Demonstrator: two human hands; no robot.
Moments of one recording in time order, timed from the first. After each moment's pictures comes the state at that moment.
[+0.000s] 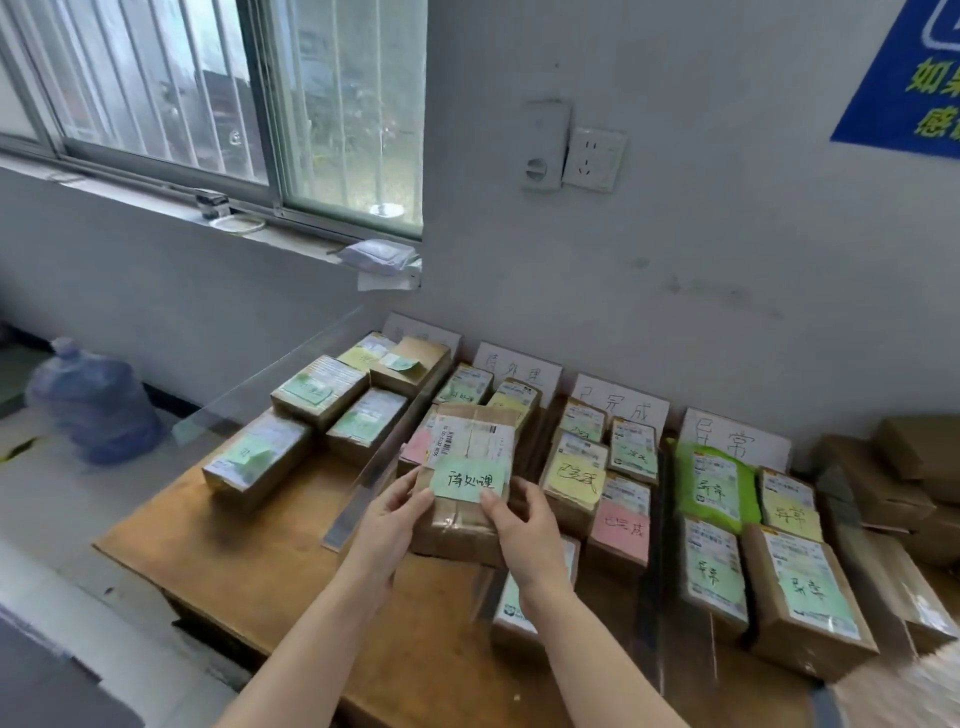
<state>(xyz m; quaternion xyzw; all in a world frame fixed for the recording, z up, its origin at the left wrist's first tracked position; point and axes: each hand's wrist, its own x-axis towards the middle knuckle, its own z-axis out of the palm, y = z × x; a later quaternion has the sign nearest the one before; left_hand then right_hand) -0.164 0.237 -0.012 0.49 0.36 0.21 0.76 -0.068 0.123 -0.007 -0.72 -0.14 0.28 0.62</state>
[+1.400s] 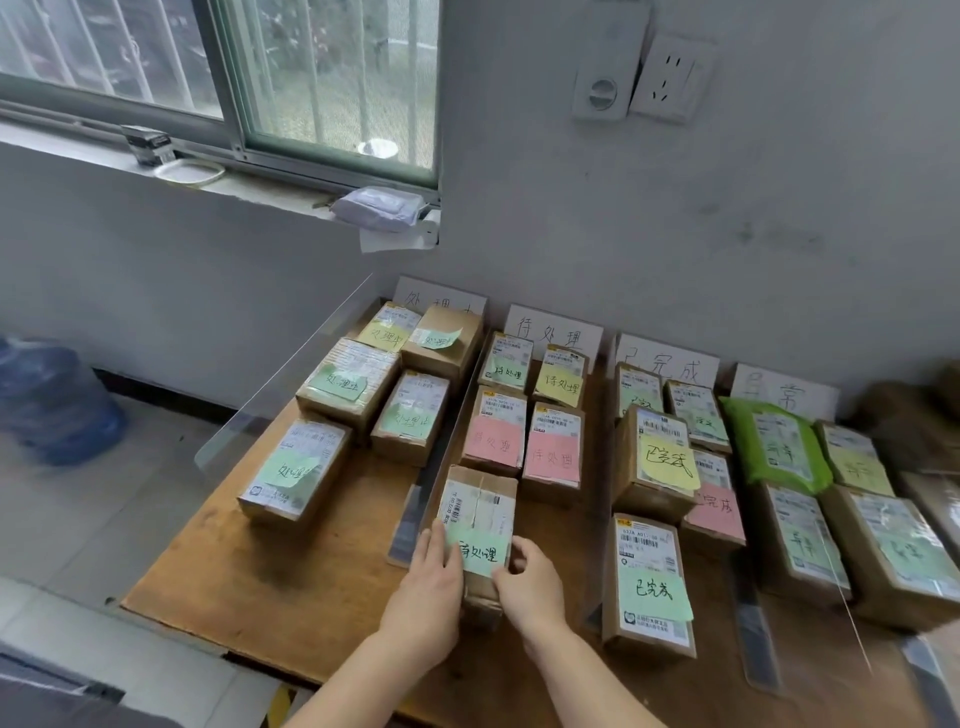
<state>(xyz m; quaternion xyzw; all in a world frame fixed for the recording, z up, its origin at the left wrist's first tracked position) -0.203 0.333 -0.099 0.94 0.24 -0.14 0.22 -0.123 0.236 -0.112 -0.87 -0.04 0.27 0.41</state>
